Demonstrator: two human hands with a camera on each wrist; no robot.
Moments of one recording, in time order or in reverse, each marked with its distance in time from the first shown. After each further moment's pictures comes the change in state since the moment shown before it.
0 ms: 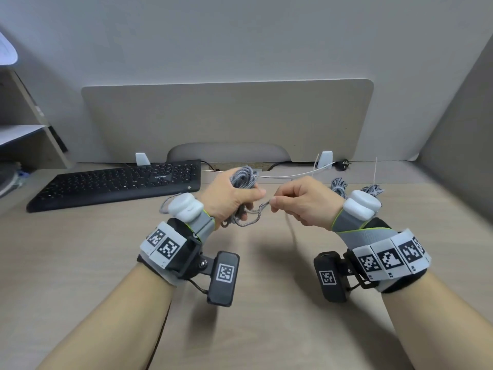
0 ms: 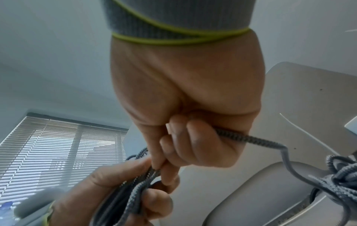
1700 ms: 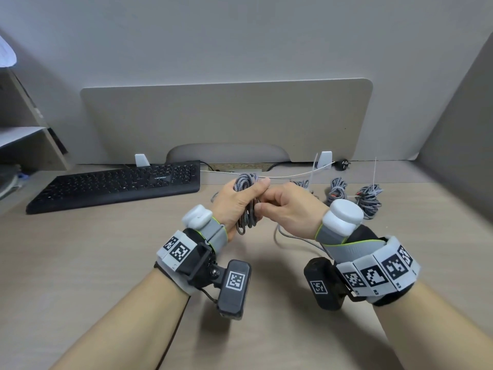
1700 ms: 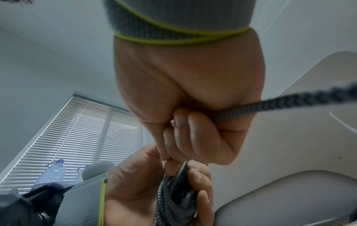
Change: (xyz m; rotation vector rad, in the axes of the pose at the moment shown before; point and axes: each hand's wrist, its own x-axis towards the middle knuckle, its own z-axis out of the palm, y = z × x) left_hand 0.007 -0.025 0.024 -0.383 0.077 -0.074; right_hand 0.000 -0.014 0.025 -0.302 0.041 -0.203
